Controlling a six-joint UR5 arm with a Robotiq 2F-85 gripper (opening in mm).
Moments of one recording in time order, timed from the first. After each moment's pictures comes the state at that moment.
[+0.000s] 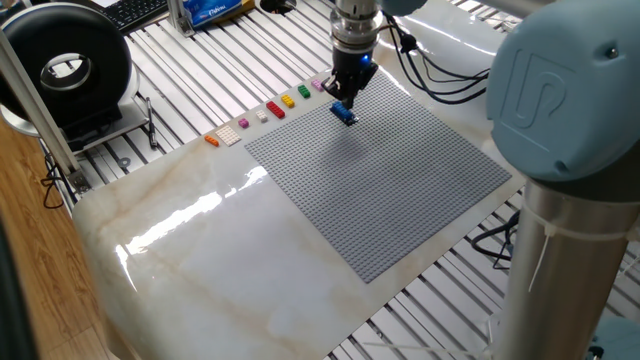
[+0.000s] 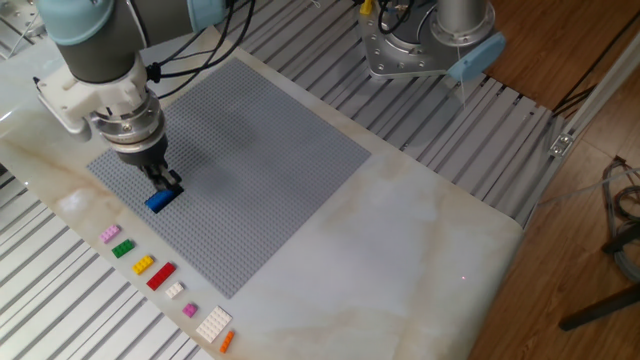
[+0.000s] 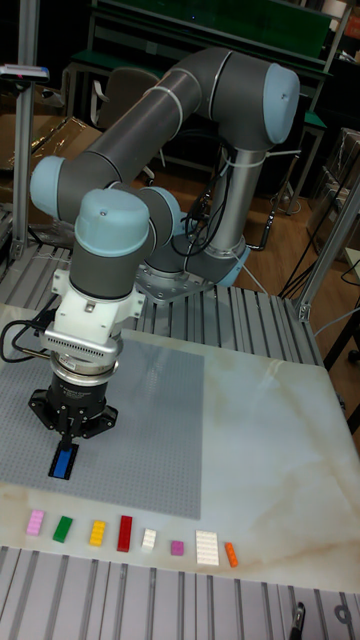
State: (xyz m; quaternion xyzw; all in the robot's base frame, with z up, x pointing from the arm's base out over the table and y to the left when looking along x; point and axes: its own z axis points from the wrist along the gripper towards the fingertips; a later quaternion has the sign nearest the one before) arm 0.627 -0.125 0.026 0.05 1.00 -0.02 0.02
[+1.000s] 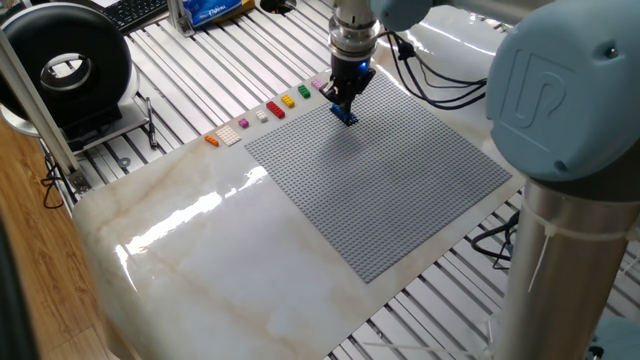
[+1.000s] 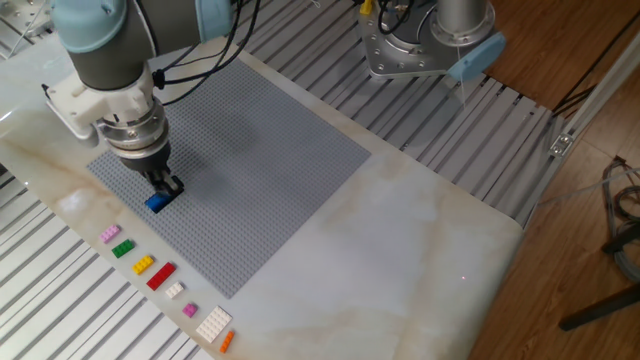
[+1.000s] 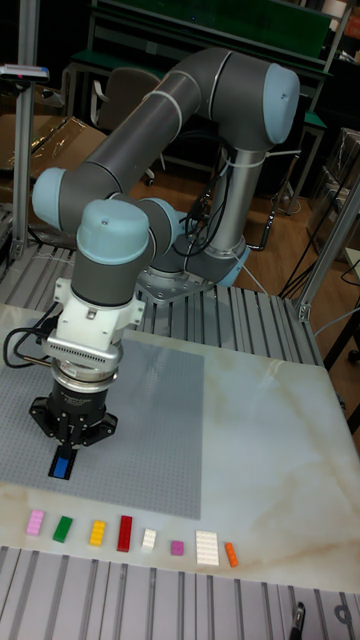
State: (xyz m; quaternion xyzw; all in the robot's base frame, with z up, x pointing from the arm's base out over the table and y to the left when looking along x) arm 0.629 -0.124 0.019 0.05 1.00 -0.02 0.03
